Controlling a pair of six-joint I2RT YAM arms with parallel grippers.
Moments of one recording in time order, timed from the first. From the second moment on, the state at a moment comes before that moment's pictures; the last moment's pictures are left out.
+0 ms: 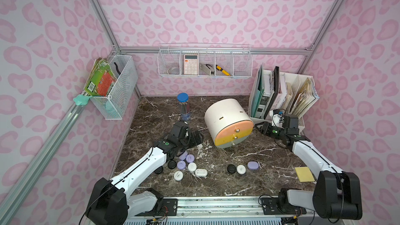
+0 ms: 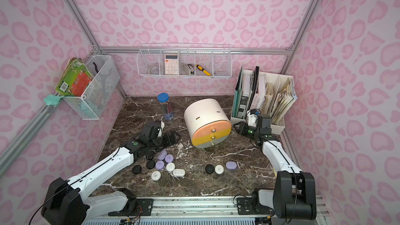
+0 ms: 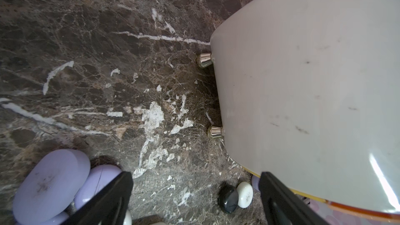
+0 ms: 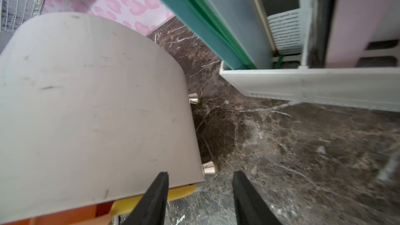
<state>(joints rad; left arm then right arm) -0.48 1.21 0.80 -0.38 0.17 -0.83 0.03 1.31 0.75 -0.10 -0.55 0.40</state>
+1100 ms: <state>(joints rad) -0.34 1.08 0.72 -0.46 0.14 -0.77 0.16 1.39 0.85 -0.05 -0.42 0.43</state>
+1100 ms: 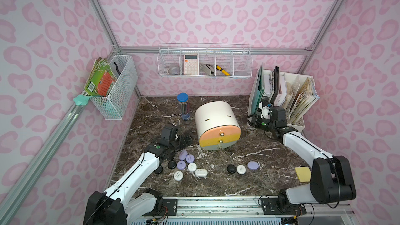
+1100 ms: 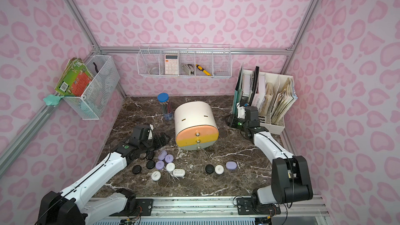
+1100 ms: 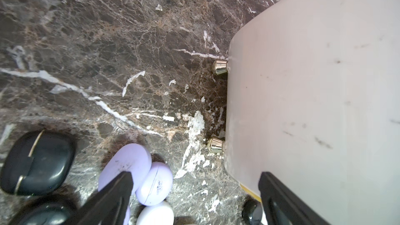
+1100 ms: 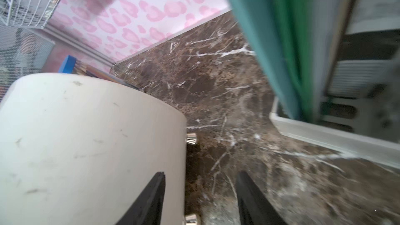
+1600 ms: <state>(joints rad) -0.33 1.10 0.74 -0.47 0.15 -0.77 0.29 1.17 0.57 -0.09 -0.56 0.38</state>
